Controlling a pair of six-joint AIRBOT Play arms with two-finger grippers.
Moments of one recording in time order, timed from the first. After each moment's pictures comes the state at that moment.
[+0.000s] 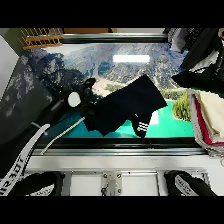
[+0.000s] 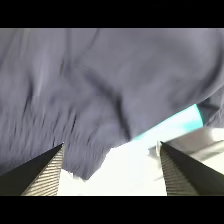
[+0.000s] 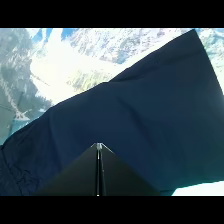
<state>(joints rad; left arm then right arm) -0.46 -1.29 1.02 1.17 -0.97 -1.80 -0.22 -1.05 1.20 -0.81 1.04 1.18</state>
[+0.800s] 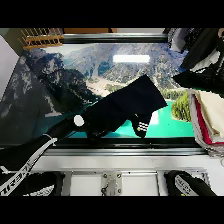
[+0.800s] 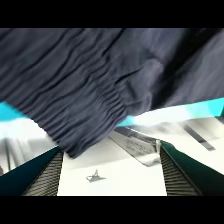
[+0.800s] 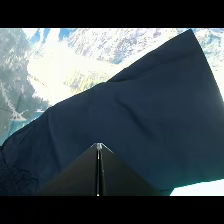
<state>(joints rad) -0.54 -1.37 0.74 0.85 -0.75 -1.90 -0.23 -1.05 1.20 -0.81 1.05 1.18</state>
